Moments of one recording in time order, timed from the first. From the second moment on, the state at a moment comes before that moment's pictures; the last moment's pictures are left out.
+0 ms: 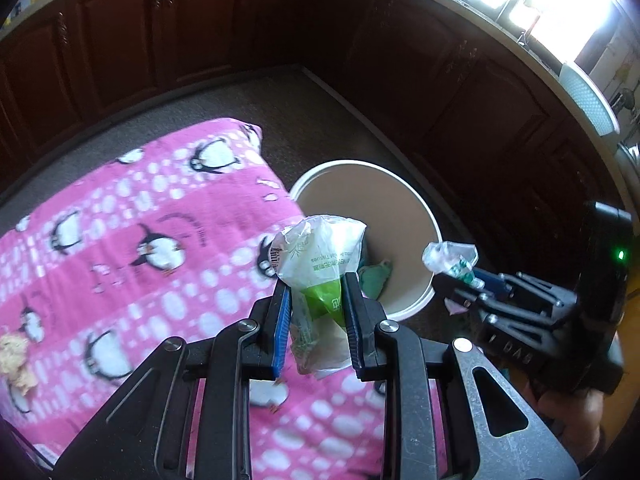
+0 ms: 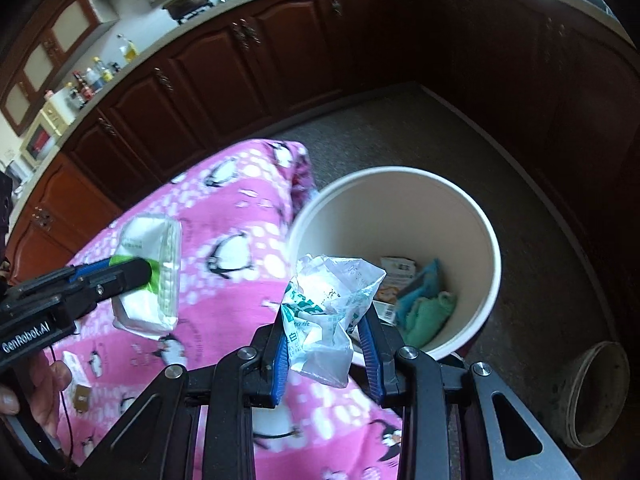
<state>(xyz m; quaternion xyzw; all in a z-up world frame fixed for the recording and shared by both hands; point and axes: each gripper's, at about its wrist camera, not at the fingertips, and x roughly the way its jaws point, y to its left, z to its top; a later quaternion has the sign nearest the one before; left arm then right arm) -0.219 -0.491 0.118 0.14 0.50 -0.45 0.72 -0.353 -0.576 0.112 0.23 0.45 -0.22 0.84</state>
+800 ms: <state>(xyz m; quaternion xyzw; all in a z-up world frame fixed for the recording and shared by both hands) -0.218 -0.548 0.076 0.13 0.53 -0.46 0.70 -0.370 -0.627 0.056 0.29 0.46 -0.26 0.80</state>
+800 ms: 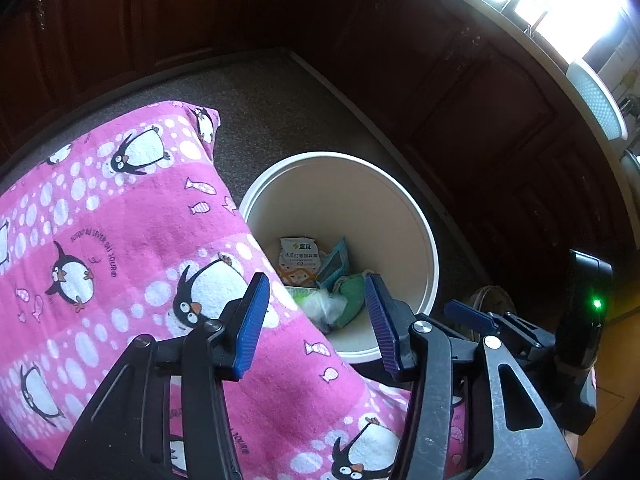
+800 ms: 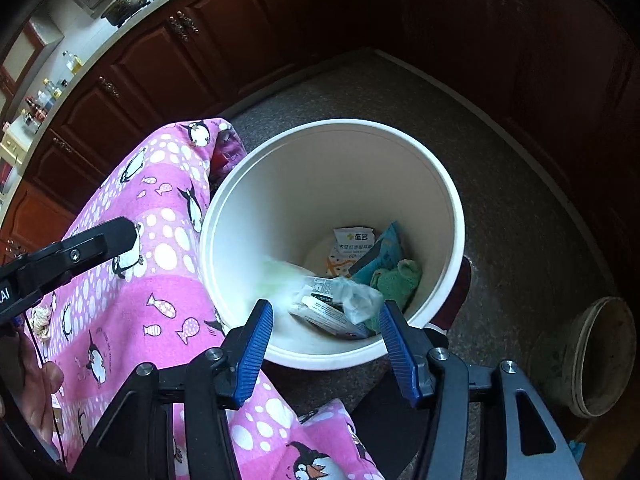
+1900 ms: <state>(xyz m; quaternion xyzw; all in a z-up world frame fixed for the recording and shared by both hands) -0.211 -0.467 0.123 0.14 0.47 -0.41 0.77 -0.354 -0.575 0.116 0.25 0.42 -0.24 0.84</state>
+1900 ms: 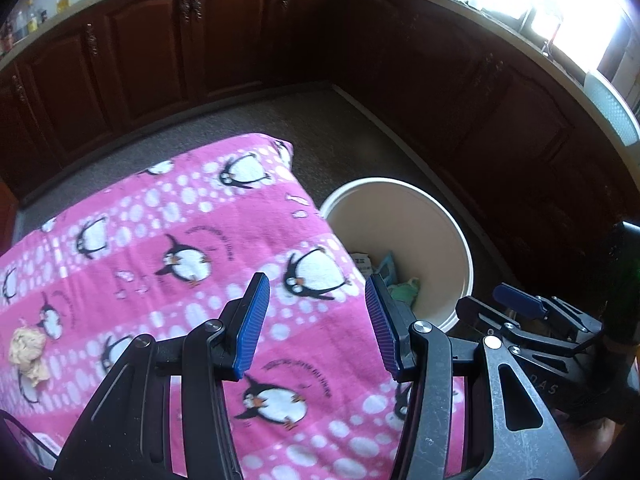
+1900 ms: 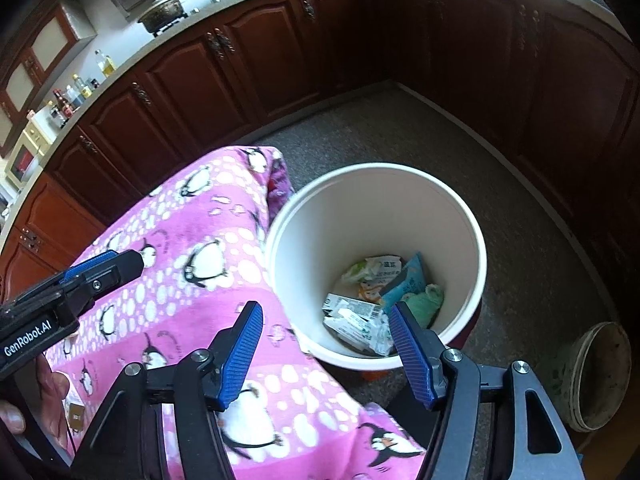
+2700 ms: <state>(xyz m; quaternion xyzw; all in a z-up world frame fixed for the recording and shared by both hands) -0.196 -0.333 0.154 0.10 0.46 -0.34 0.82 -0.290 -0.464 0.139 0.17 0.43 -0.15 0.87</state>
